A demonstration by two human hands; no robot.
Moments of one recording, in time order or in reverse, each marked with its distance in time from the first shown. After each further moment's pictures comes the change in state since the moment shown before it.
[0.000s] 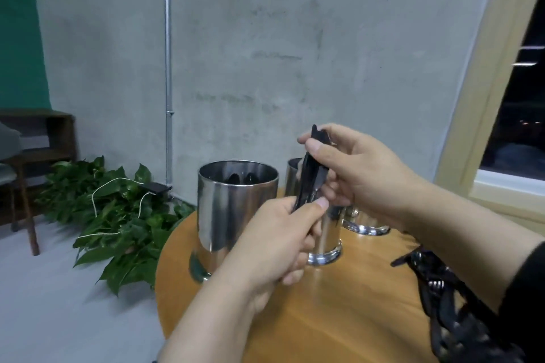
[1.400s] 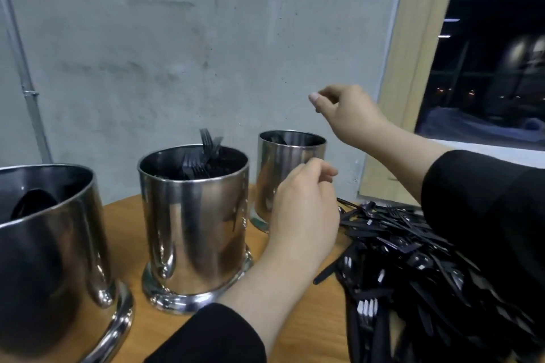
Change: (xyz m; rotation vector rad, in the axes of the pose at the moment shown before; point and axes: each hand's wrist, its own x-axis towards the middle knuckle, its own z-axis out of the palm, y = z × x) left_hand 0.187 -0.068 0.170 0.493 0.175 0.374; right_hand 0.102 0.122 -0.233 -0.902 0.516 0.090
